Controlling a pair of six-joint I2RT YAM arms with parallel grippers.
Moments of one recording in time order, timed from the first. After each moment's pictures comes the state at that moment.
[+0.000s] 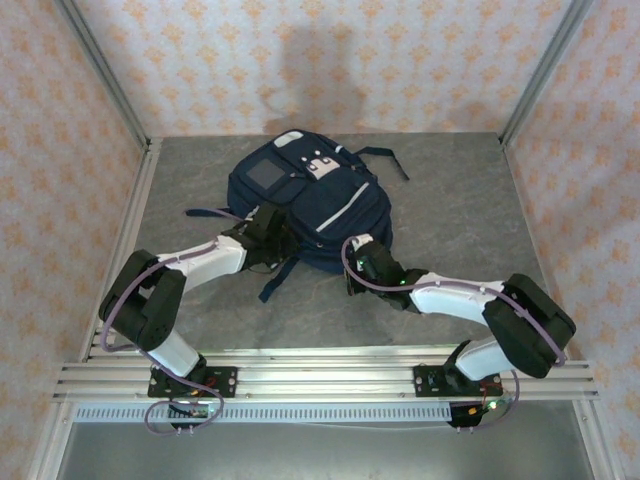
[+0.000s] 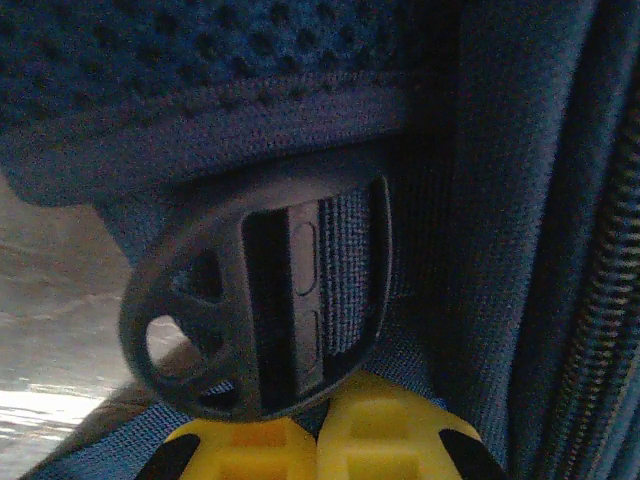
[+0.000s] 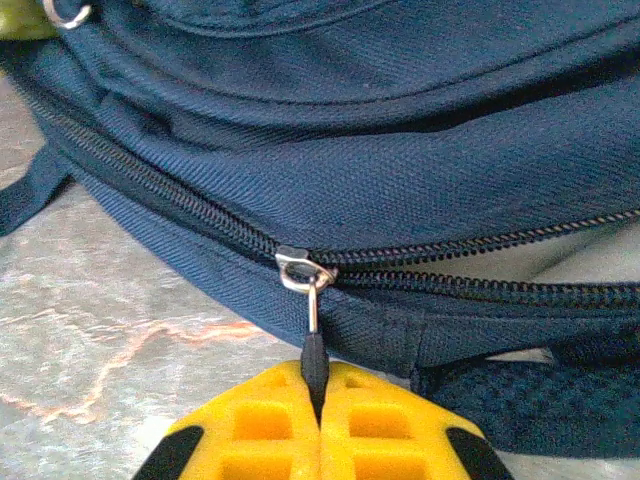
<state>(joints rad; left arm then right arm) -0.45 1.60 0.91 -0.27 0.07 -1.11 0.77 1.41 0.56 0.08 0.03 0.38</state>
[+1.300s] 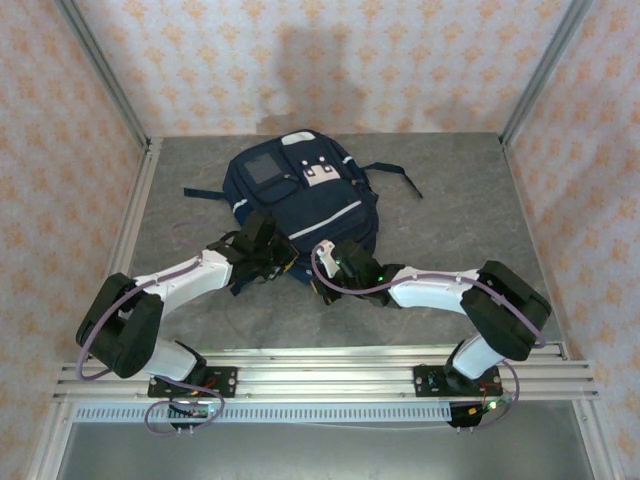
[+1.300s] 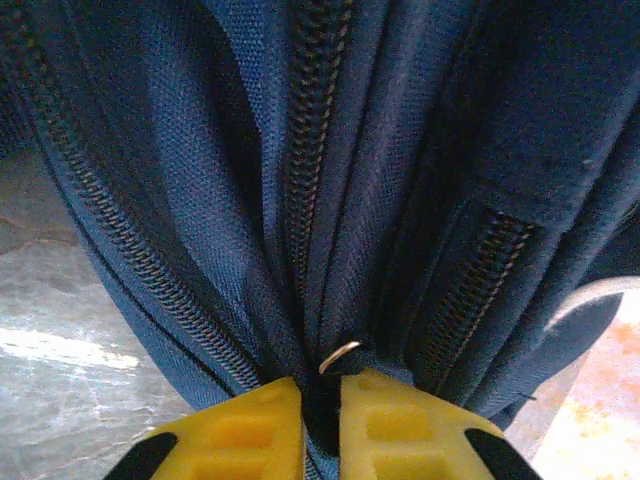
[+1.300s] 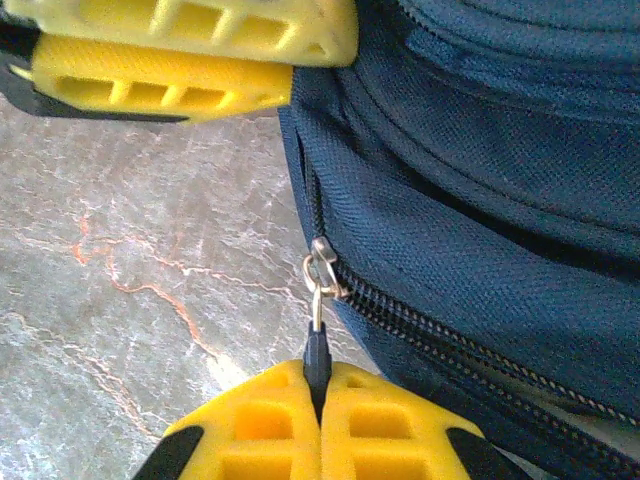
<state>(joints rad) -0.48 1.43 0.77 -0.24 0.18 -1.30 0.89 1.55 0.73 0.04 -0.16 0.24</state>
